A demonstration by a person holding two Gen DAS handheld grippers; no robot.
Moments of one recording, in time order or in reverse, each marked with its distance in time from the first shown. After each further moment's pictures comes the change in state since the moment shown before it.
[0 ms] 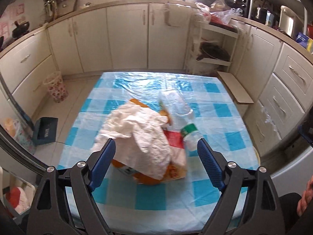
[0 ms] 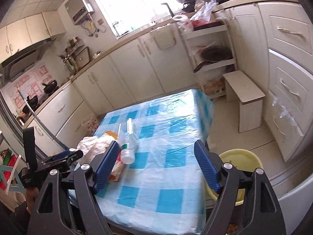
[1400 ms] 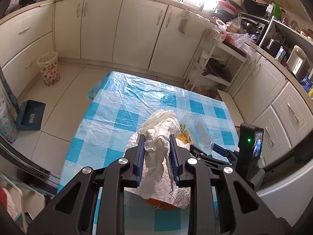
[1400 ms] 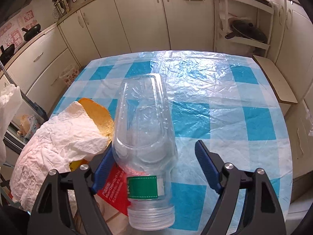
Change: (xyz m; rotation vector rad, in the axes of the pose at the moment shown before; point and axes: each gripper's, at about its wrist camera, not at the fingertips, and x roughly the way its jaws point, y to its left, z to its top) left arm 0.027 0.087 0.039 -0.186 0.005 -0.146; right arm 0.244 0.093 -0.020 -0.171 0.299 -0.152
